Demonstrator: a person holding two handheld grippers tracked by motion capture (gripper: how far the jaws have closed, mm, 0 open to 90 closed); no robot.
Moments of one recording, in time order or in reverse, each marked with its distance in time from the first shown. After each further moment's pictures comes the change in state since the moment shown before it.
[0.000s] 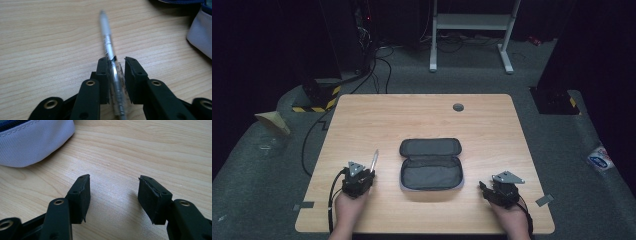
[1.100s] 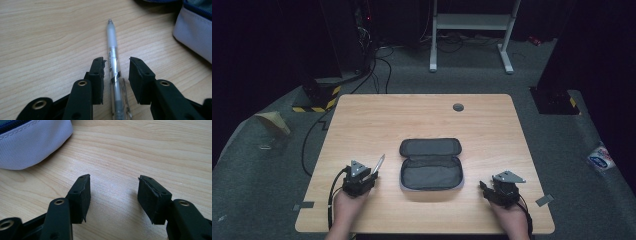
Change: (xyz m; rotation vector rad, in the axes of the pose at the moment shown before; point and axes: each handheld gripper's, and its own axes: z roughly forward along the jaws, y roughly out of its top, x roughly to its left) left arm 0.000 0.006 0.001 -0.008 -0.067 0.084; right arm -0.002 0.000 0.001 0.003 0.004 0.027
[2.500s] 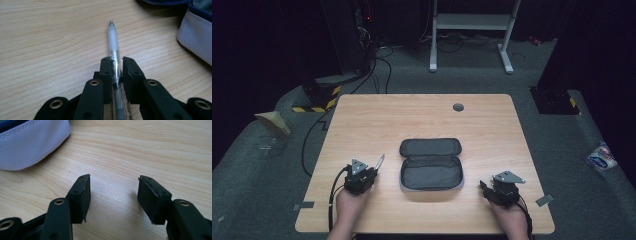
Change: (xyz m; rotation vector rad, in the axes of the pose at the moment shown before) left arm 0.002 0.000 0.007 -0.004 0.005 -0.025; right arm 0.001 0.000 0.000 -0.003 -0.017 -0.002
